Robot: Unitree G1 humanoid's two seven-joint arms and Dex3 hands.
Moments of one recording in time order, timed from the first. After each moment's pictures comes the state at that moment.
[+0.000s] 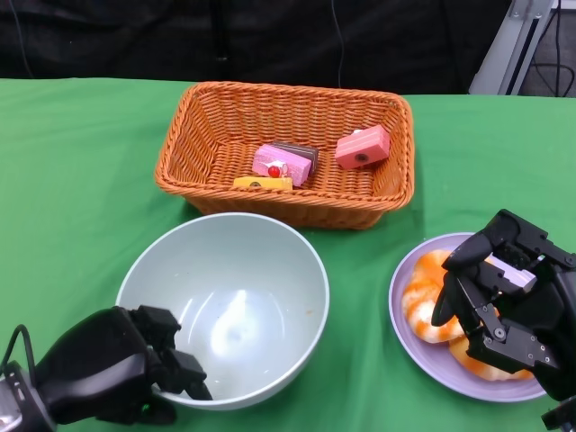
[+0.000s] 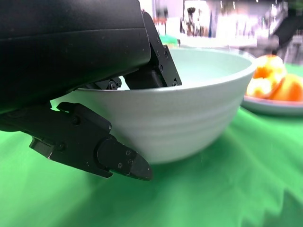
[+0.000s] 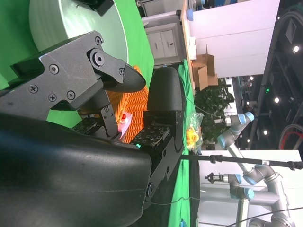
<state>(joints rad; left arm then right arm) -0.38 0.65 -0.61 0.71 0.99 -0.99 0.69 0.16 0.00 -0.02 -0.28 0.32 -0.03 0.30</state>
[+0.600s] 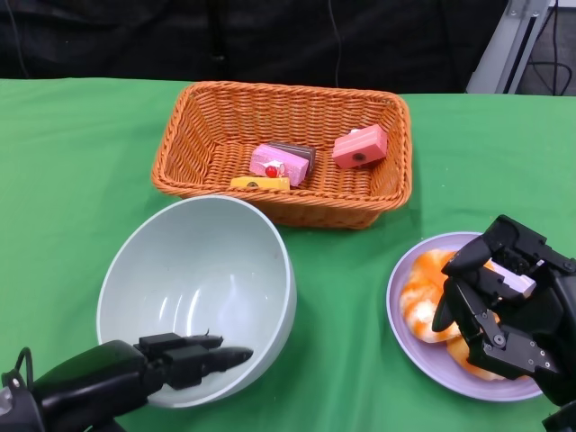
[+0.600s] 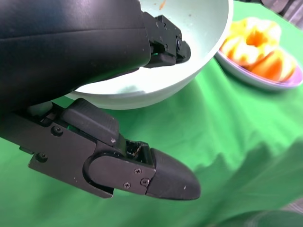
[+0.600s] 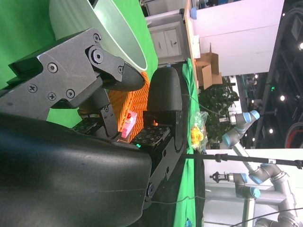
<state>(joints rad) -0.24 0.63 -0.54 0.66 0.16 -1.06 -0.20 0.17 -0.01 -0.02 -0.29 0.32 -0.02 0.30</state>
